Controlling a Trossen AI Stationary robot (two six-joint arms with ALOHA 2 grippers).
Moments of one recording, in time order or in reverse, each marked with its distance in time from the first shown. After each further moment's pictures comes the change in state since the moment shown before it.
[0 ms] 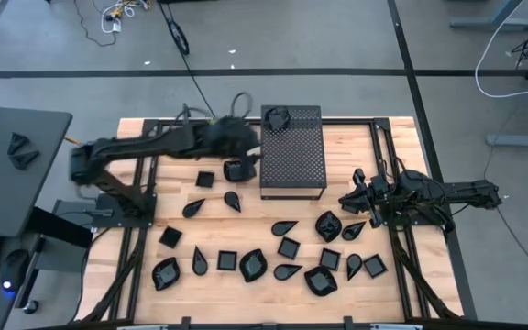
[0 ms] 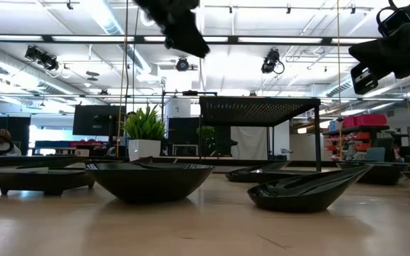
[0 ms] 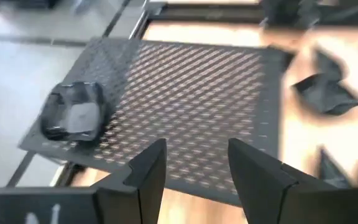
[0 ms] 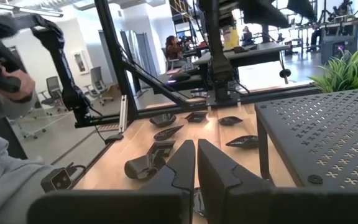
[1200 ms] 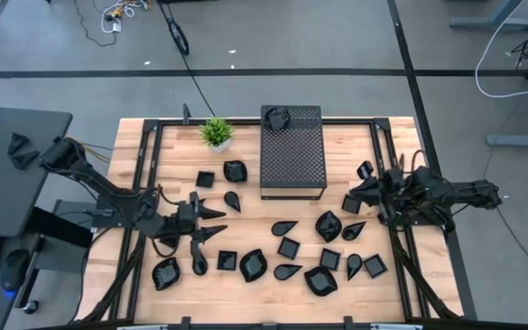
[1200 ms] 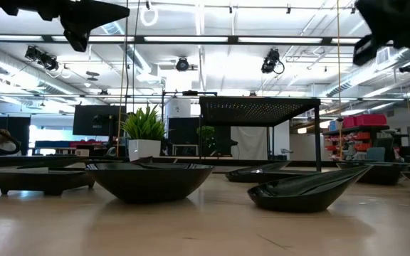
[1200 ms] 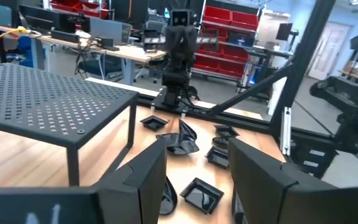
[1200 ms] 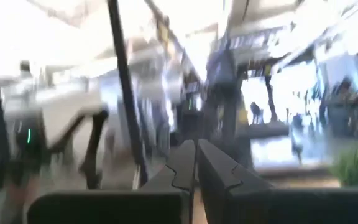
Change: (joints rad) left arm -0.795 -0.363 -0.900 1.103 -0.633 -0.319; right arm 0.002 0.000 0.000 0.359 0.029 0.035
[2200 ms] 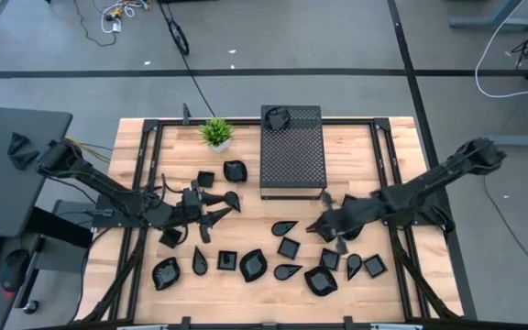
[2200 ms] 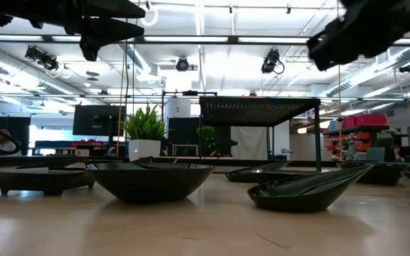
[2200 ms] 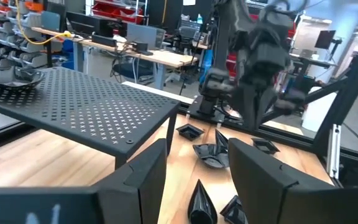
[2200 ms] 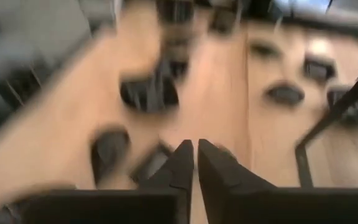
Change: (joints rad) left arm 0.128 0.001 0.001 -0.004 0.000 -0.011; right arm 0.353 1.138 0.538 -0.324 0.275 -0.240
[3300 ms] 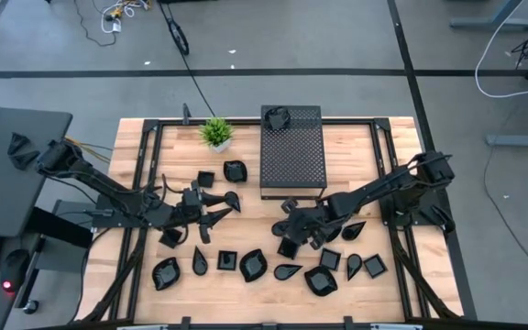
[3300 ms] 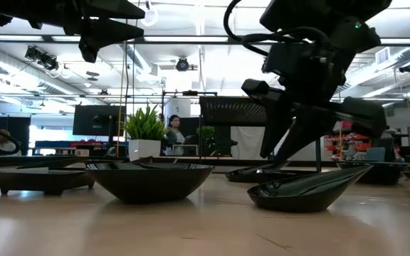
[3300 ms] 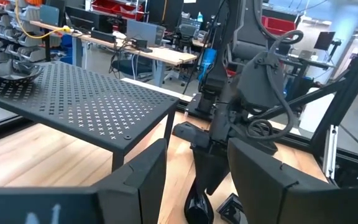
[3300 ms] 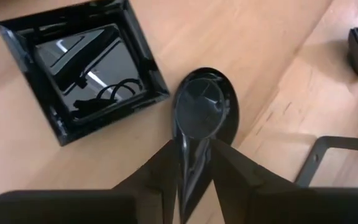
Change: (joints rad) left arm 0.000 0.000 0.001 -0.013 0.000 -0.031; right arm -0.149 0.558 0.341 -0.280 -0.045 -0.581
